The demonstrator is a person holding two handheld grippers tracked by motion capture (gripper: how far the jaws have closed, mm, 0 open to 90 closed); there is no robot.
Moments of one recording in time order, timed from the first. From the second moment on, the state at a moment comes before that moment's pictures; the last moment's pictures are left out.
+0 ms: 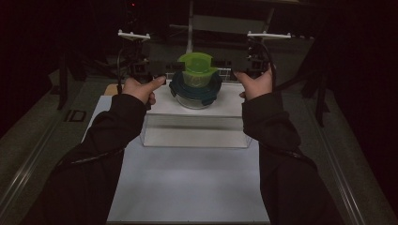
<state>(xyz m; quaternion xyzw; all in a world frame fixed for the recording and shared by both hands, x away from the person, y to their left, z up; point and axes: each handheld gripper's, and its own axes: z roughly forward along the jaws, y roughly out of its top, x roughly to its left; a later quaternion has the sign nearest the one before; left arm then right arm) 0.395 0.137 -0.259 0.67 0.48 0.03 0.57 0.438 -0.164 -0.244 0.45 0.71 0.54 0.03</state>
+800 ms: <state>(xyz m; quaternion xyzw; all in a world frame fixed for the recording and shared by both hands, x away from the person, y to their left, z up) 0.328 0.130 -0.281 0.71 0.34 0.08 0.62 0.366 -0.187 -0.269 0.37 0.75 0.55 0.05</state>
